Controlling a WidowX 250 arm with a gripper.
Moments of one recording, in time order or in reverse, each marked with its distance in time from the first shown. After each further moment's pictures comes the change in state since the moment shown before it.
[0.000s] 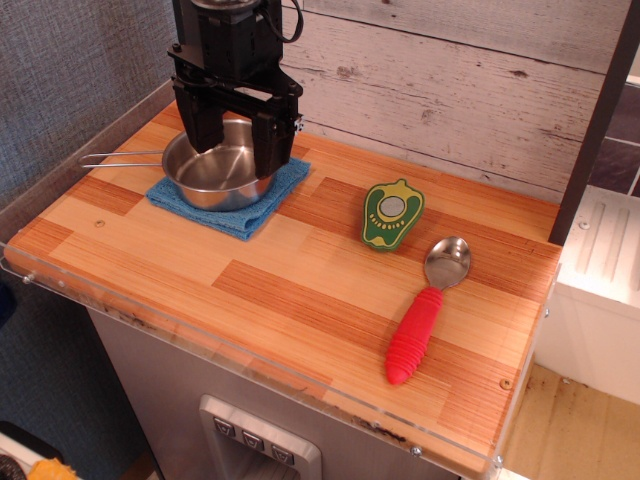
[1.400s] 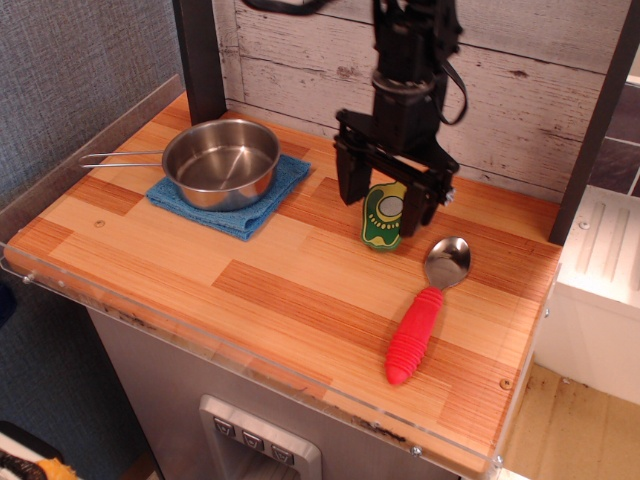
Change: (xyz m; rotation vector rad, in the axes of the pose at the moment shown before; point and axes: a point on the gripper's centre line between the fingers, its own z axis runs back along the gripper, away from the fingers) arm 0.062 -0.088 -0.062 0.000 0.046 -0.164
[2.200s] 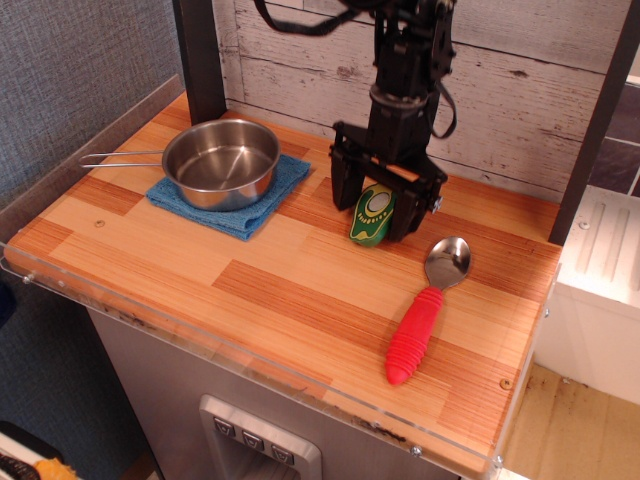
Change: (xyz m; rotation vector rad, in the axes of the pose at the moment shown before) arm 0.010 0.018 -0.025 0.019 0.060 0.022
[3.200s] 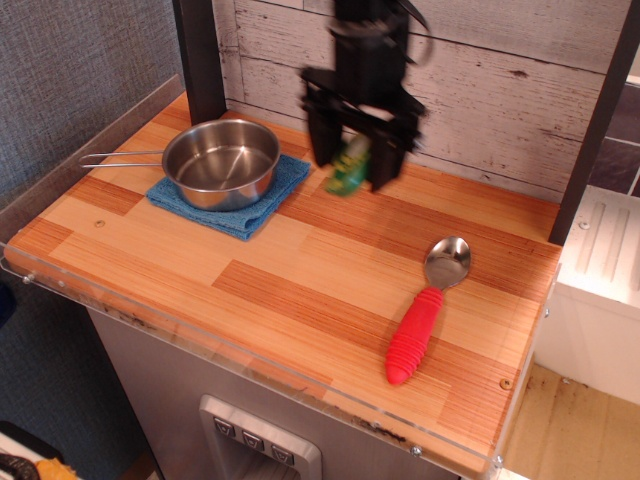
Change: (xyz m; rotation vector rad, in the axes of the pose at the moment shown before) arm -0.044 0.007 0.077 -0.084 -0.149 0.007
